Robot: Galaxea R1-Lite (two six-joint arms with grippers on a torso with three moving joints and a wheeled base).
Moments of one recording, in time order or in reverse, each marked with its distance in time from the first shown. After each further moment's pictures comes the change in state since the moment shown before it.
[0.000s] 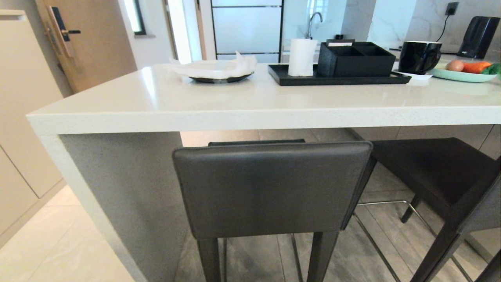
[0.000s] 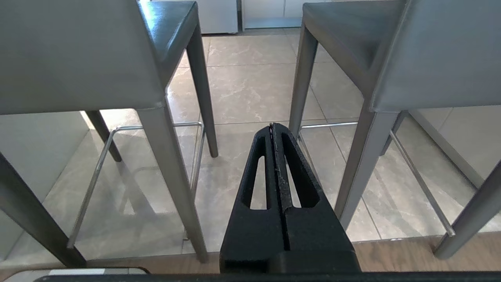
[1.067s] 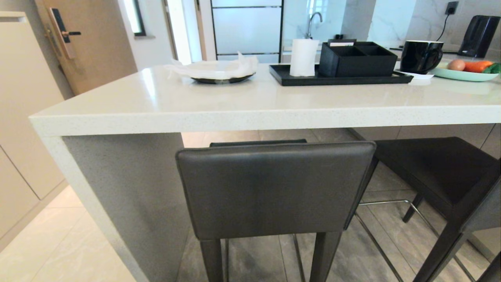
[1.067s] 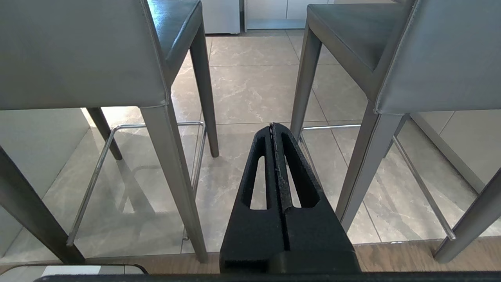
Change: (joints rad) left arm 0.001 0.014 -0.003 0.009 -0.036 0.034; right arm 0.000 0.000 0.000 -0.001 0.009 -0.024
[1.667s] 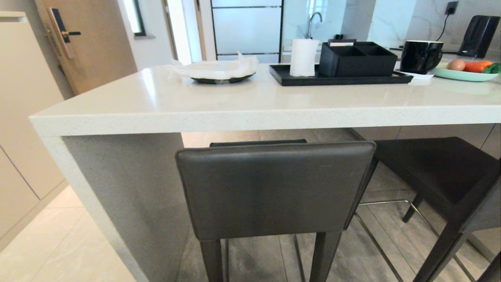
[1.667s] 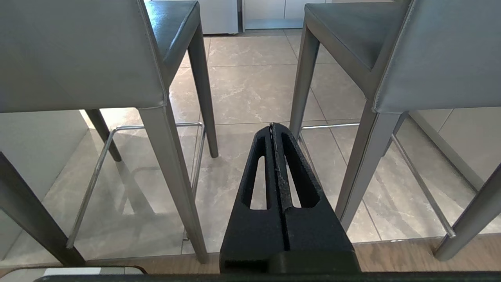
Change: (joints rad) left arm 0.000 -0.015 0.007 -0.023 -0.011 -0.010; right arm 0.000 0.000 0.000 -0.001 -0.009 0.007
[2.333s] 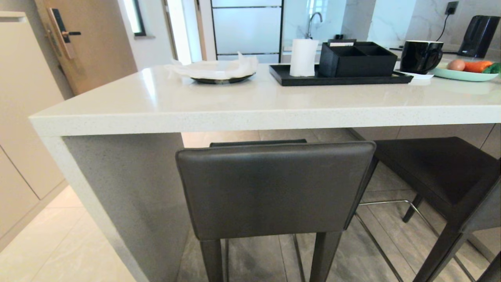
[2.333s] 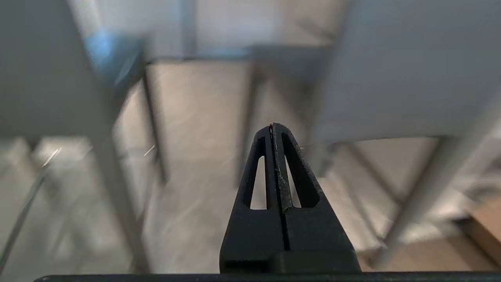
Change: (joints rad) left arm 0.001 0.010 -0.026 -0.035 -0.053 0.097; right arm 0.000 0.001 -0.092 0.010 -0.119 -0.127
